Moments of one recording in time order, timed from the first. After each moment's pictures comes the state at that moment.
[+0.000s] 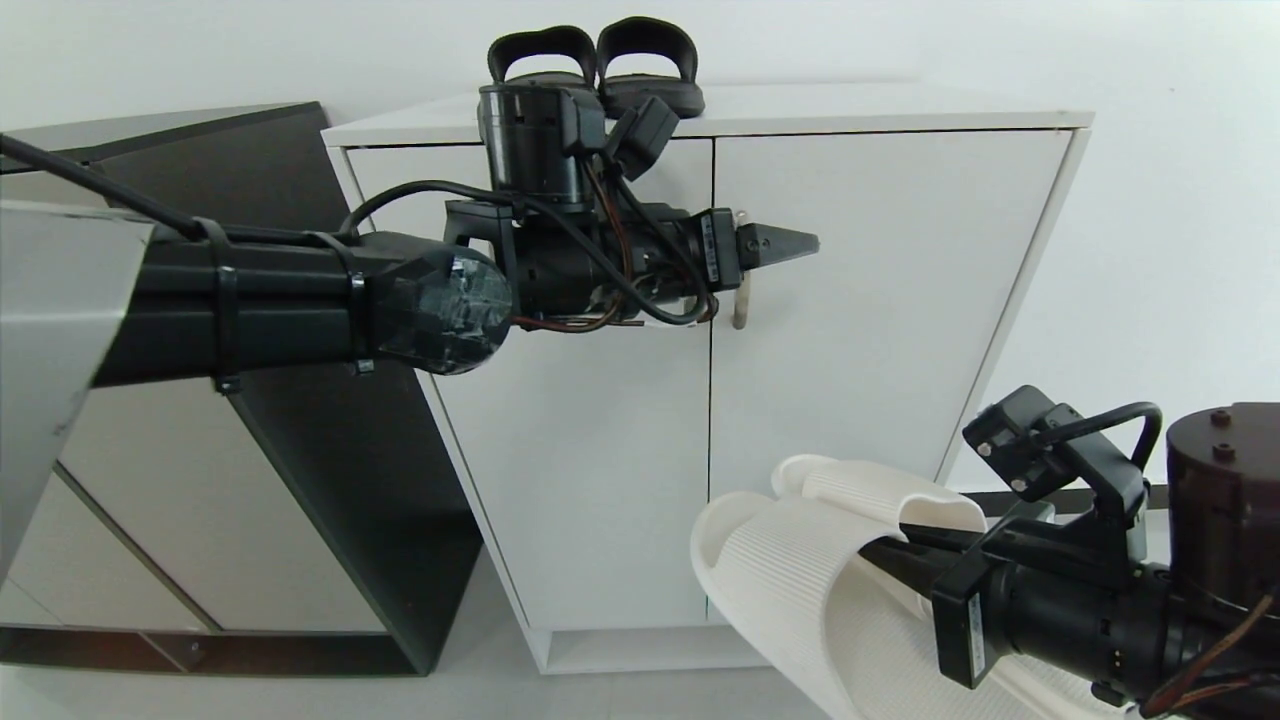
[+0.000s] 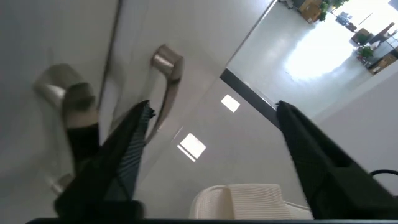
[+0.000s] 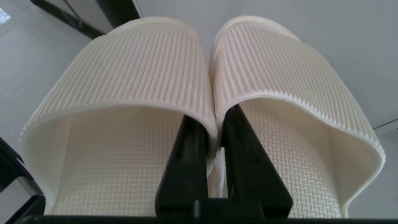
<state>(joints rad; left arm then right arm) -0.58 2.00 -1.70 -0.26 -0.45 -0.32 0.84 1.40 -0.61 -0.46 -0.16 0.12</state>
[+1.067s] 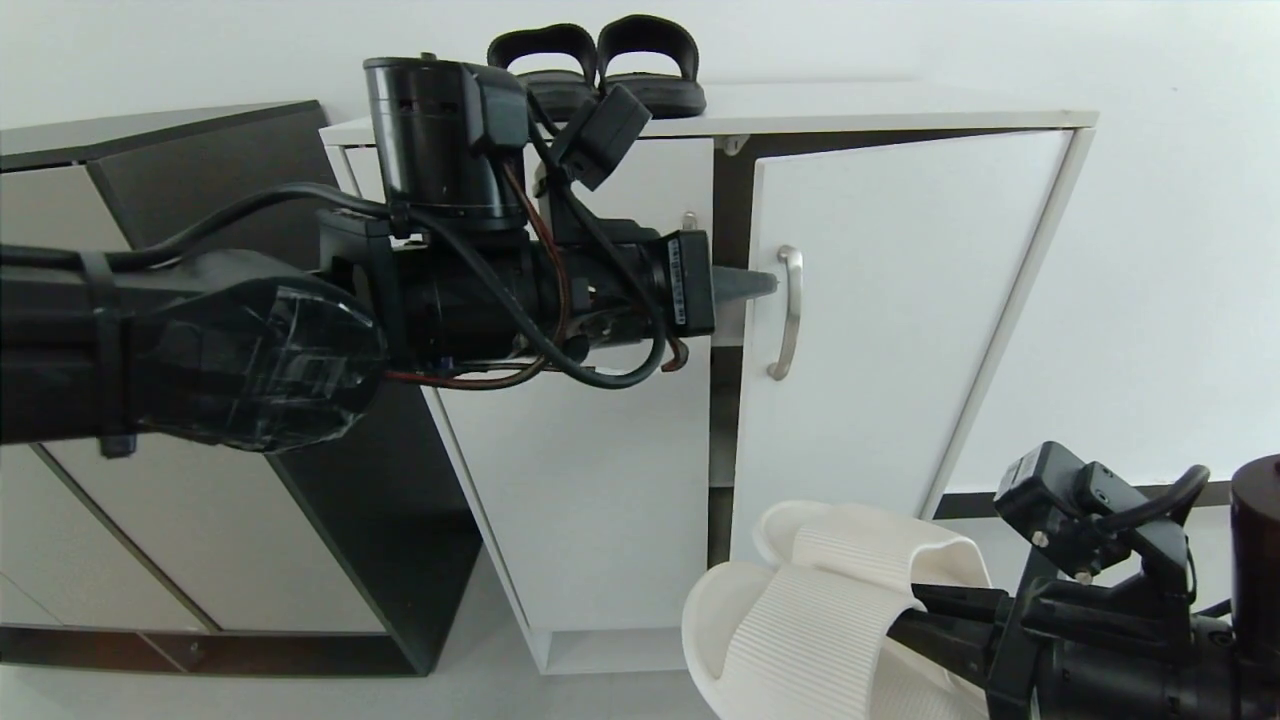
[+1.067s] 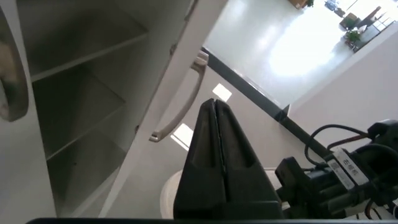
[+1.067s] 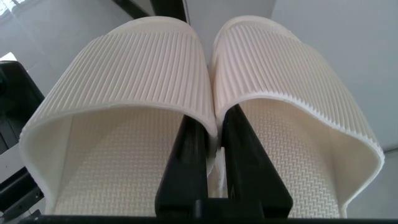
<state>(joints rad) -0.65 1.75 -1.36 -0.32 -0.46 -0.30 0.85 1.33 -0.51 -0.45 0.00 0.02</state>
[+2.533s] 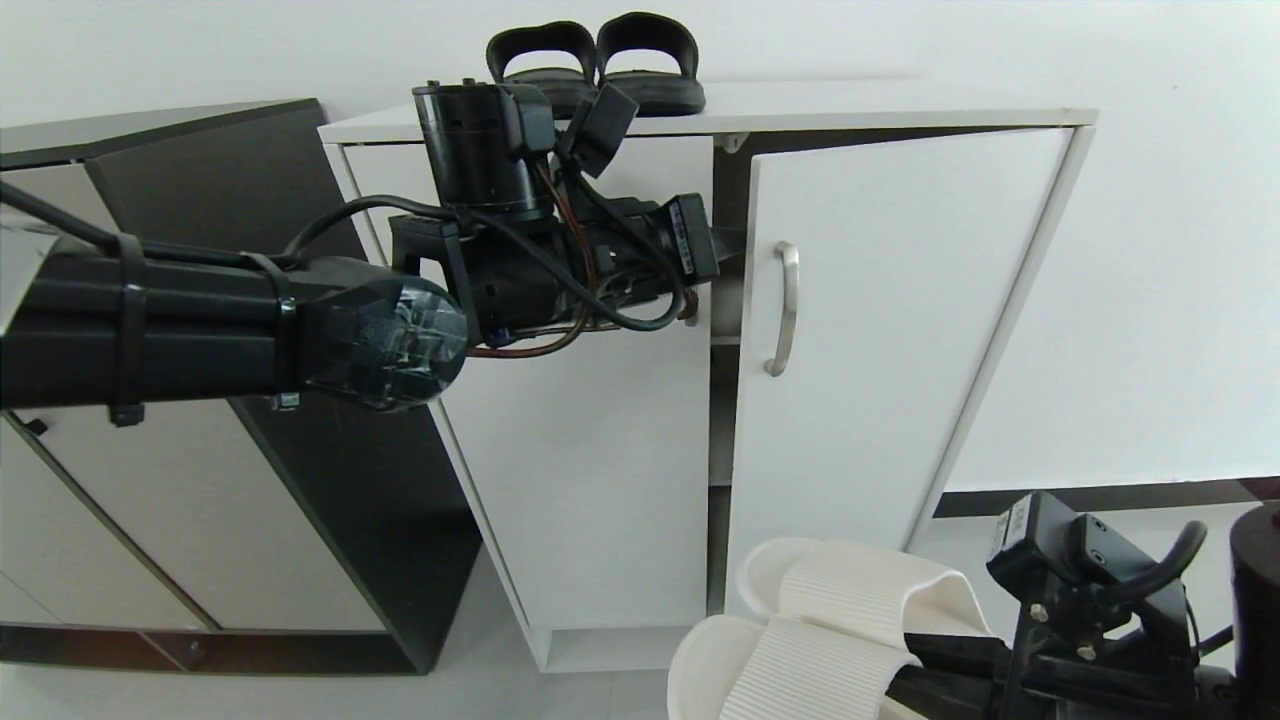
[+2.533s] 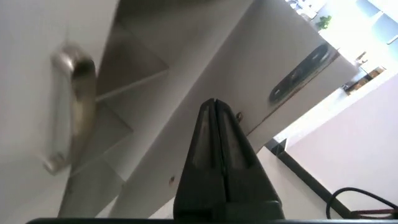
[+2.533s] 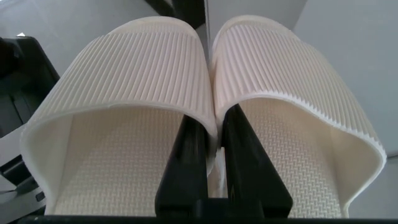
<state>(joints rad) -0.60 1.90 -1.50 -0.45 -0.45 -0.41 0.93 1.32 -0.47 -0.45 0.00 0.01</state>
